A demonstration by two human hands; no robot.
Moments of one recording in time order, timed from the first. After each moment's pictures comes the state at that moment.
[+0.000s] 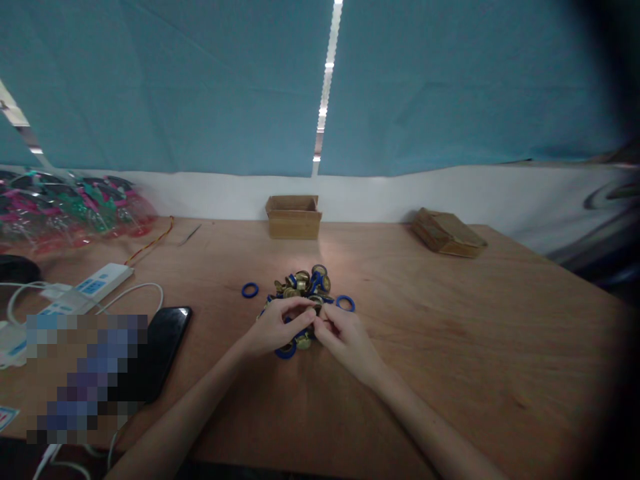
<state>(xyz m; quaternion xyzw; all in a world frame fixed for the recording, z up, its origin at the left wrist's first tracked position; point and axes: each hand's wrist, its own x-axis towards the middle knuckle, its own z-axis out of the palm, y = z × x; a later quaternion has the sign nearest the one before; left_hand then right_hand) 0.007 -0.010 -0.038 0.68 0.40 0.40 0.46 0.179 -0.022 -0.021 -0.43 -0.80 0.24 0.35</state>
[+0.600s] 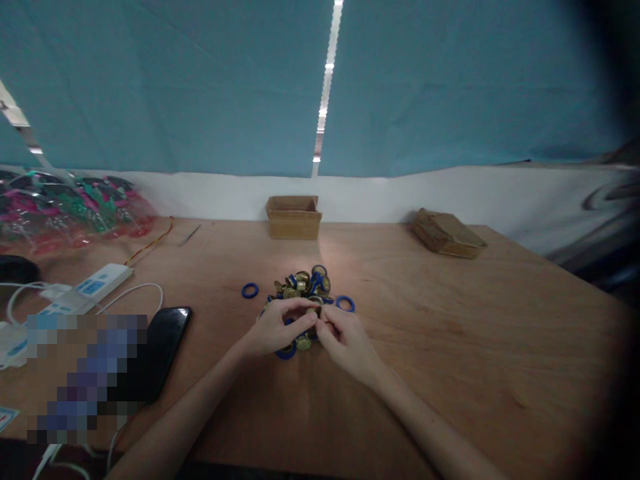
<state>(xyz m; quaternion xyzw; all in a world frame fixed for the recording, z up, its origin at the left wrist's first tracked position) 0.008 -0.011 -0.036 0.68 0.37 0.41 0.49 0.180 -0.022 -0.023 -0.42 -0.80 0.23 0.36</state>
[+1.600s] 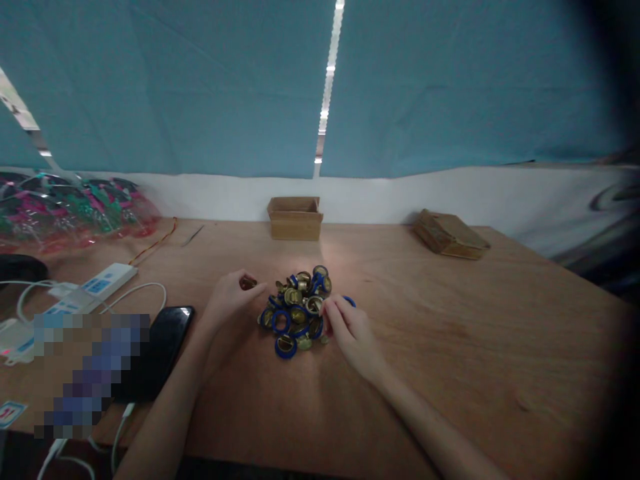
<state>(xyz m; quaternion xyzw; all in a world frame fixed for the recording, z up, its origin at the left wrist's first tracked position) -0.075 0.023 -0.025 0.64 0.67 0.31 0.21 0.184 -0.021 -0.019 -0.44 -0.75 0.30 0.40</state>
